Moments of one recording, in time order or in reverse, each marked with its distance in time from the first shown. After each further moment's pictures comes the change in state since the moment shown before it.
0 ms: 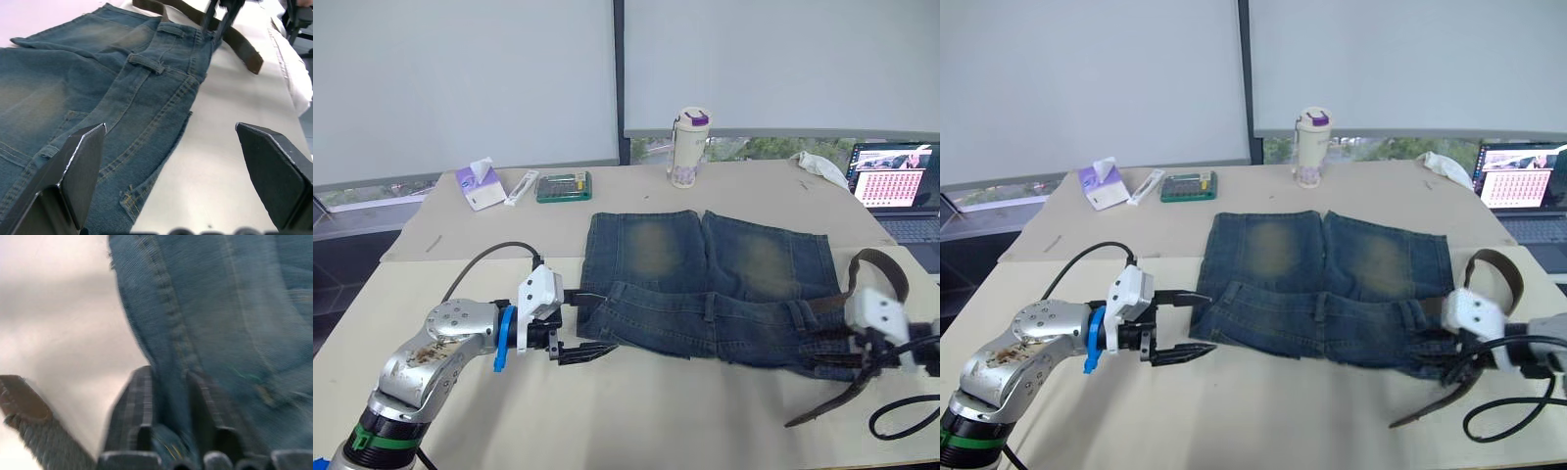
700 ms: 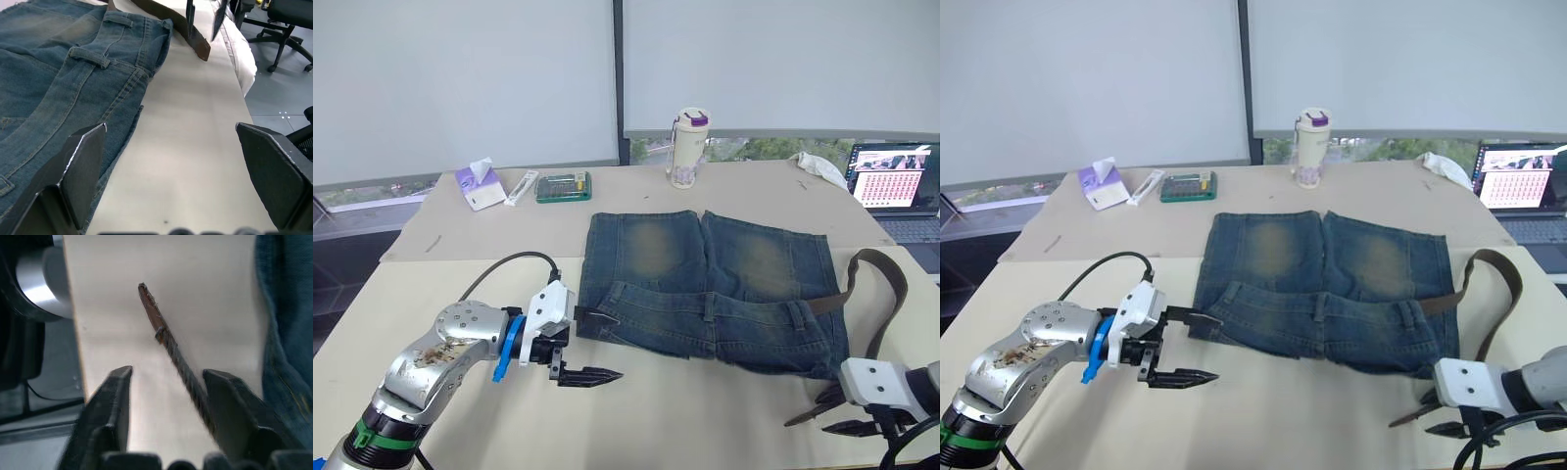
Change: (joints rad) left arm -0.022 0.034 -0.071 -0.026 -0.006 0.003 -0.104; right arm 0.271 -0.072 0.054 -0.124 -0.171 -0.220 0.069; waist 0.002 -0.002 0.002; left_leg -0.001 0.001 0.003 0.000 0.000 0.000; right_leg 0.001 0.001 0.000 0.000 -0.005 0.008
